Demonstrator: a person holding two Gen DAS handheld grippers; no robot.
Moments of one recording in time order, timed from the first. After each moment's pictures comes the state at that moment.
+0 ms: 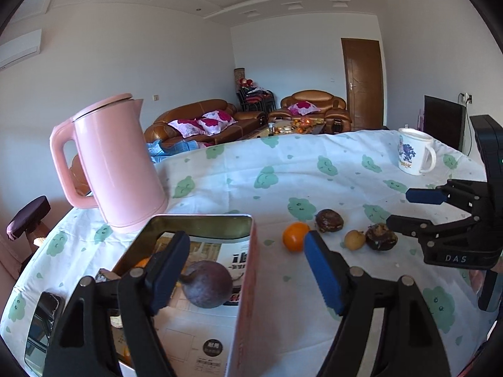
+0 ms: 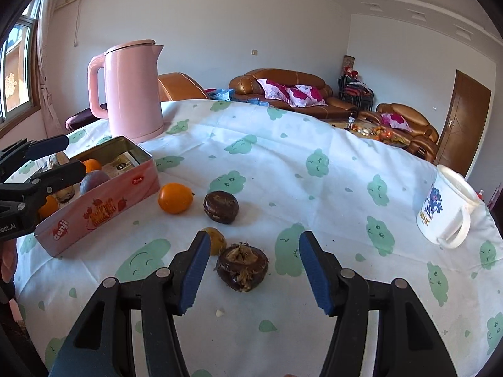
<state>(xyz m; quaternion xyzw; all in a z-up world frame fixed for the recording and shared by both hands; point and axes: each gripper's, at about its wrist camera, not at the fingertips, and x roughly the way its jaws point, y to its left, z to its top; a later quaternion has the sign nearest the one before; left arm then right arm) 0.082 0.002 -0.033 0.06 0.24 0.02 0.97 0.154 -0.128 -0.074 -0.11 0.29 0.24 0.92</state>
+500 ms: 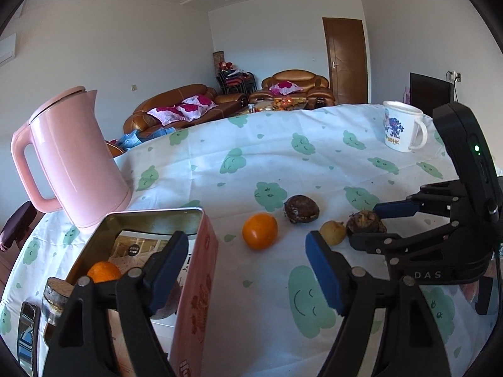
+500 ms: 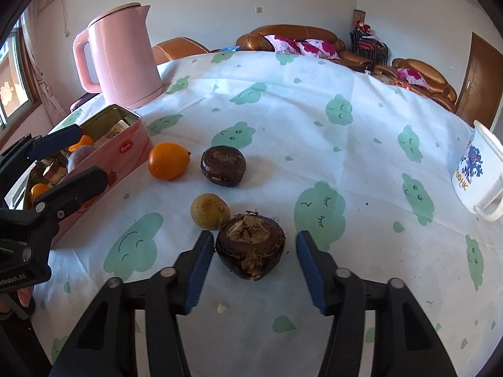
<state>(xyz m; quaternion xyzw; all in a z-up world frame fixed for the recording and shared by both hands) 0.115 -0.033 -0.054 0.08 0.29 -0.02 0.95 0.188 -0.122 -0.106 -0.09 0.40 0.26 0.87</state>
